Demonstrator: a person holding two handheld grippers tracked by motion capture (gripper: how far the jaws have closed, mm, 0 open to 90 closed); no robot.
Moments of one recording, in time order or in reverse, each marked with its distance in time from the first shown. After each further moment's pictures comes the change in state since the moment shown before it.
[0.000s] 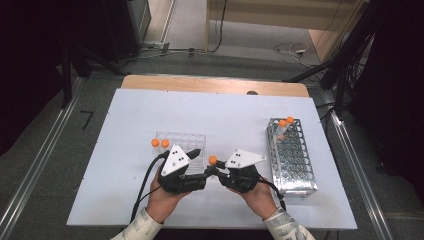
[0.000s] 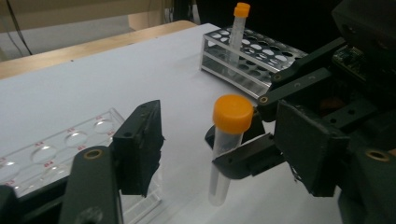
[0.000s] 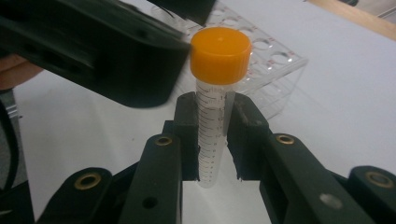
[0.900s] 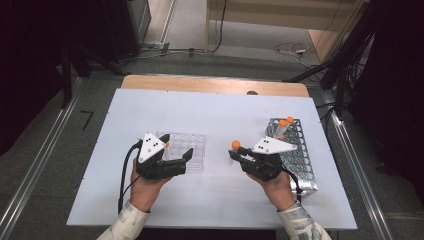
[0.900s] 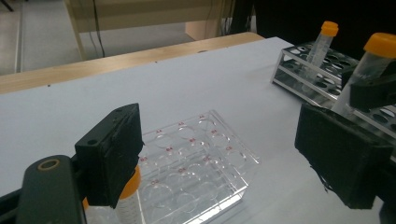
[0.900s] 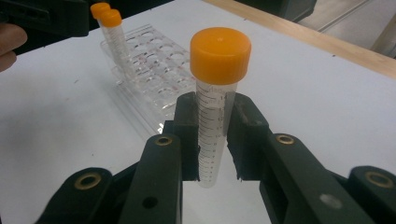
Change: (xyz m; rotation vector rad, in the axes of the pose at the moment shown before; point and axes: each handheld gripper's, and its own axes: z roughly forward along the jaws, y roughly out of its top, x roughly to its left) left arm 0.044 0.005 -0.024 -0.036 0.216 -0.068; right arm -0.041 0.002 -0.039 -0.075 -0.088 0.101
